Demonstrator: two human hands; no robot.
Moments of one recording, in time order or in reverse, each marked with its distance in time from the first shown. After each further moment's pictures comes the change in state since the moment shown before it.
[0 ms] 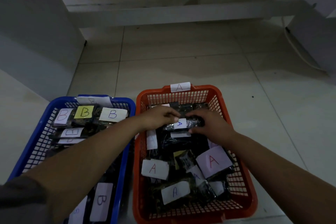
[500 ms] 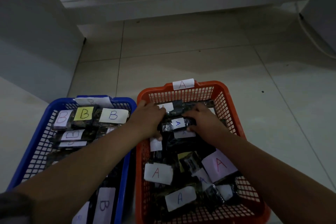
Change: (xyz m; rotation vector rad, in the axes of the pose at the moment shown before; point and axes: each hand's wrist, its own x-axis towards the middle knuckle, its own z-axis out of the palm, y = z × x) left_hand -0.006 -0.020 -0.004 1.046 0.137 0.009; right_hand 0.026 -0.004 0.029 -0.173 -0.094 0.097
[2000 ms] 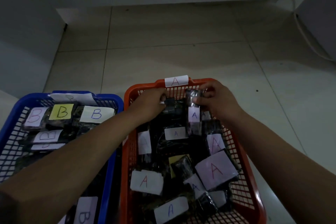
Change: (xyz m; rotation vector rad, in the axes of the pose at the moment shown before) left_hand 0.049 0.002 0.000 -0.769 0.221 -0.116; right_hand 0.014 0.018 -0.048 0.737 0.288 0.322
